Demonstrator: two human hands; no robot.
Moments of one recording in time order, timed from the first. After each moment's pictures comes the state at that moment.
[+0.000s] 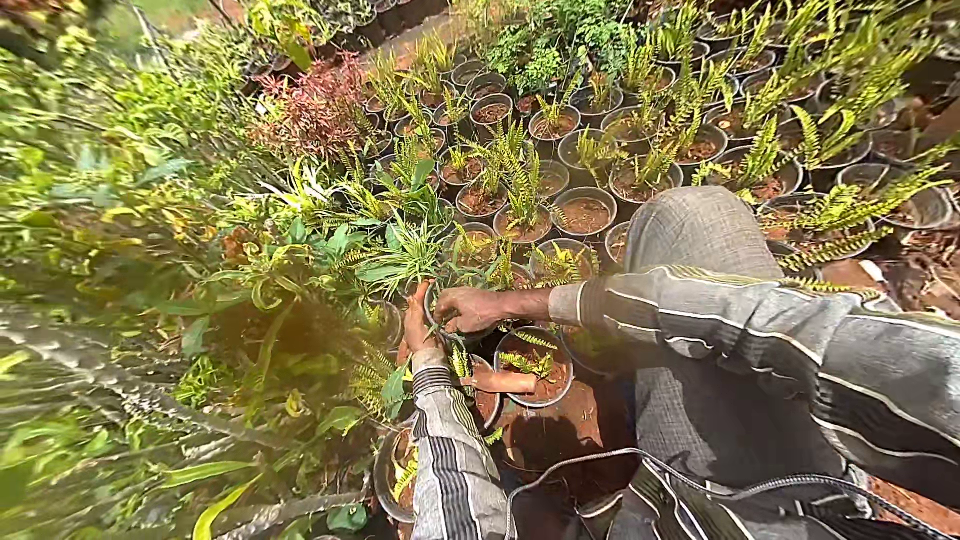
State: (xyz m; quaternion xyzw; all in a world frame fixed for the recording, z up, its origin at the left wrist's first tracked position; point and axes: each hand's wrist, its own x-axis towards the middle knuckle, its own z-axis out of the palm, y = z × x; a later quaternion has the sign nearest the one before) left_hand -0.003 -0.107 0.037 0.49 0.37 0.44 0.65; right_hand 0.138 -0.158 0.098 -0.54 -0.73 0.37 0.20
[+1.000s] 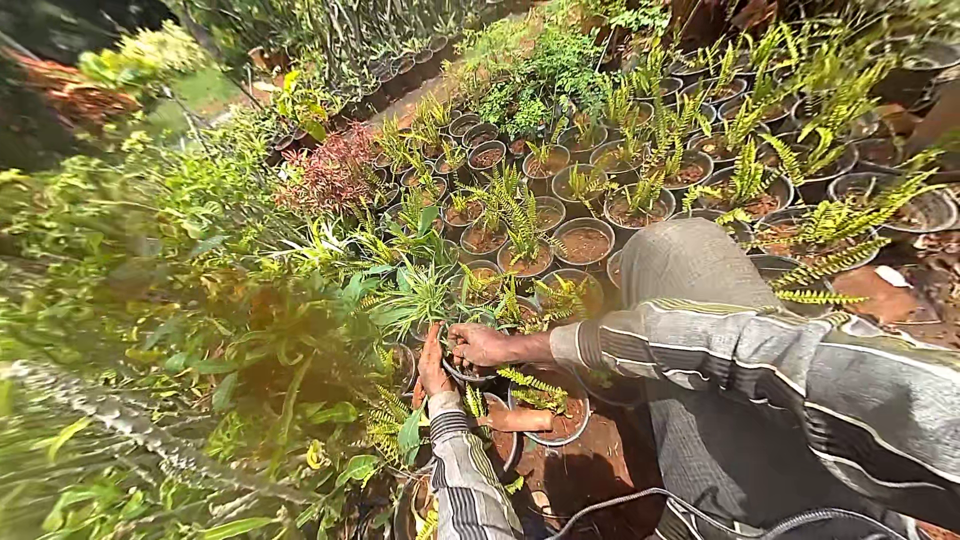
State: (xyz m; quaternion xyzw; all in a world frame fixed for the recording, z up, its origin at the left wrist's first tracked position) left_hand -0.002 -0.111 0.028 0.48 0.38 0.45 0.65; right_hand 0.109 -0.155 0.063 -0.67 -0.52 0.43 0.32
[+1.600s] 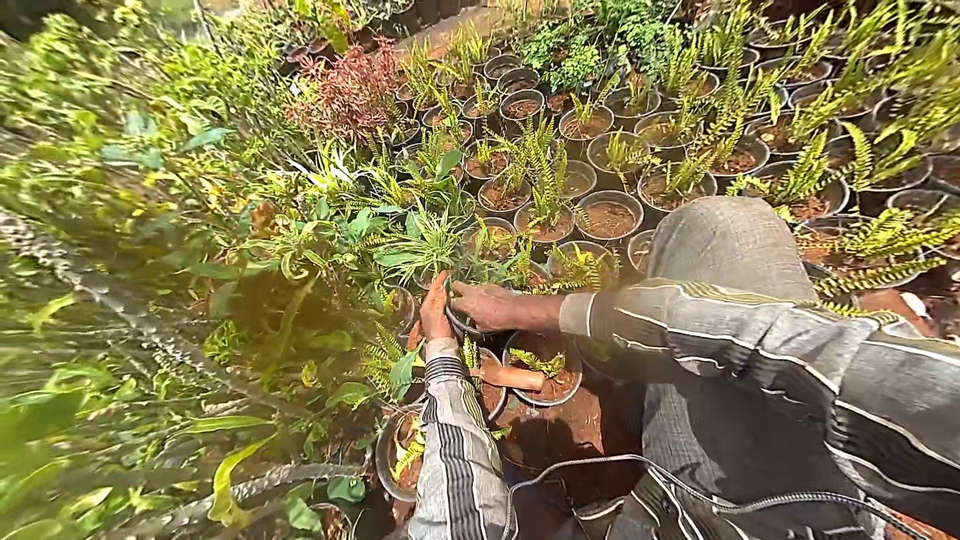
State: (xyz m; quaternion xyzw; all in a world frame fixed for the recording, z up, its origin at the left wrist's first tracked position) left_hand 0.000 -0.111 0.030 0.51 0.39 0.45 0.62; right_hand 0.125 -0.160 0.080 -0.57 -0.80 0.20 0.06
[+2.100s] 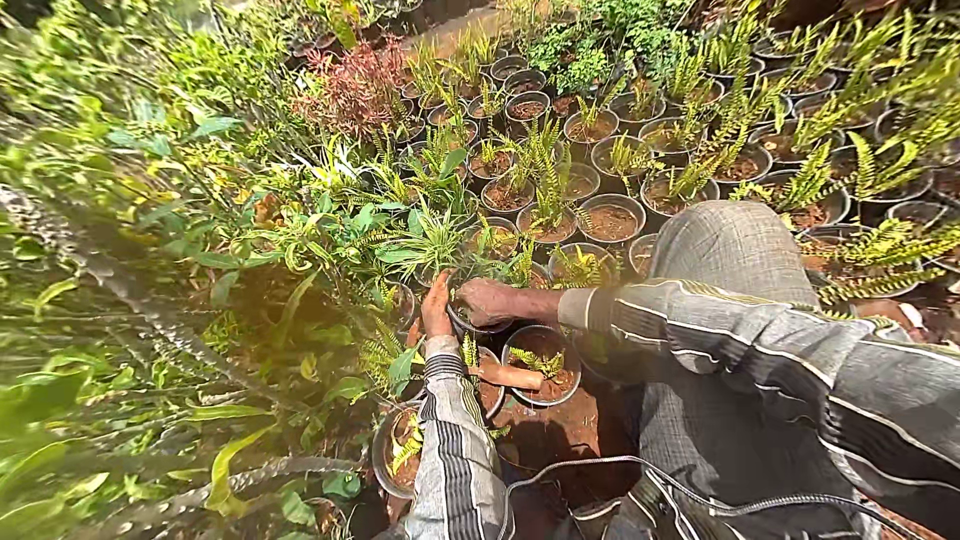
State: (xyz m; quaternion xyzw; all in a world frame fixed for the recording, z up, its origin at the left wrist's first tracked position) left_hand -0.002 -0.109 0.029 0.53 0.39 0.44 0.61; right_hand 0.127 -0.151 0.098 -0.60 -0.75 0.27 0.03
